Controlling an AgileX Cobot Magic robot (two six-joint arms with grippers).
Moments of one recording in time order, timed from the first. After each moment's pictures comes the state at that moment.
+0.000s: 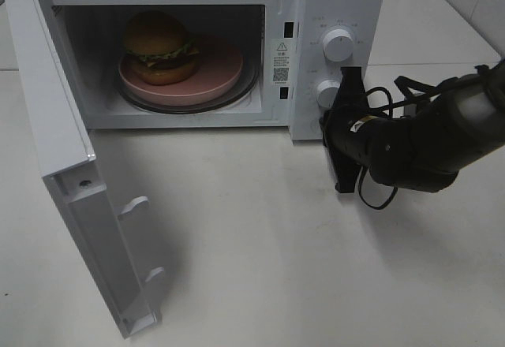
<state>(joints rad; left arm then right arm) 0.11 0.00 -0.50 -0.21 1.05 0.16 0.48 2.04 -0.82 0.52 -0.76 1.38</state>
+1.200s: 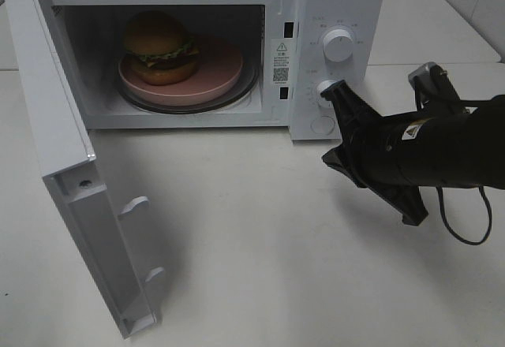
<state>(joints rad) 0.11 0.00 -0.50 -0.21 1.05 0.16 0.55 1.57 -0.57 0.47 -0.26 0.81</state>
